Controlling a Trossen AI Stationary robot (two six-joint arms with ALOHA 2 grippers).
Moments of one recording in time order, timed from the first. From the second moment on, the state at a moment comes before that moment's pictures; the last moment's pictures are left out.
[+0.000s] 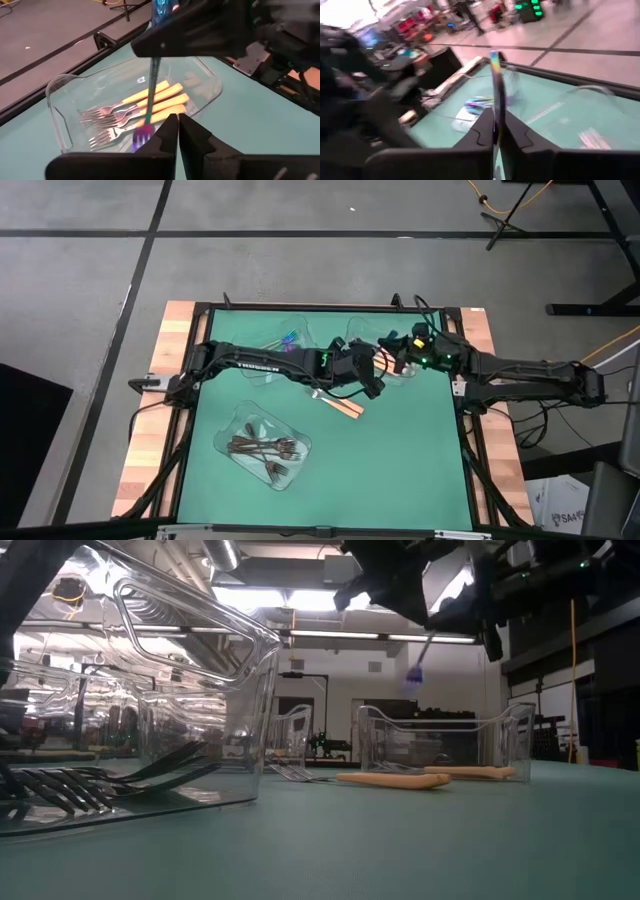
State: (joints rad) left arm -0.03 2.12 2.00 -0.58 -0.58 -0.52; right arm -0.24 0.84 0.47 0.19 0.15 0.57
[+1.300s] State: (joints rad) left arm 0.01 2.12 2.00 -0.60 0.08 -0.15; right arm -0.24 0.84 0.47 -0.13 -0.41 0.49
